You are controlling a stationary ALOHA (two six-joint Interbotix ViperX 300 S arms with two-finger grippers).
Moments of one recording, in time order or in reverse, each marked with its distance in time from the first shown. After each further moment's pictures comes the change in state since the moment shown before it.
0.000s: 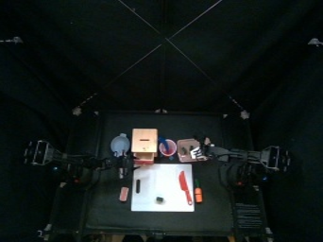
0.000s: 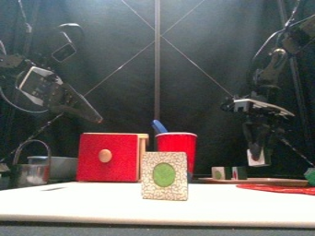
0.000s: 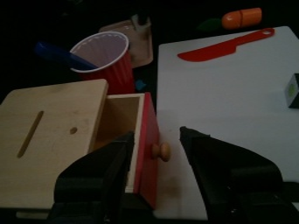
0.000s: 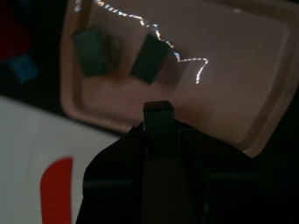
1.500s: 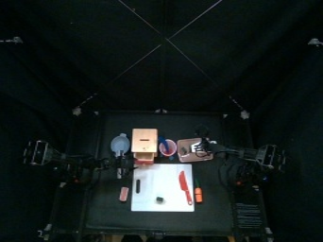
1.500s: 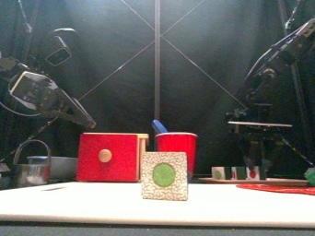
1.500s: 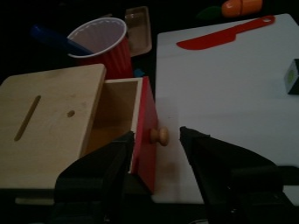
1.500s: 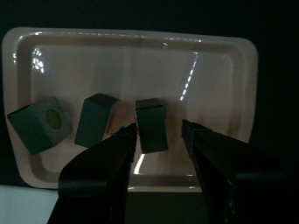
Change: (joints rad) left arm -0.003 -0.014 0.038 -0.003 0.000 -0.003; right arm -0.058 -0.006 -0.025 -0.067 0.048 0.077
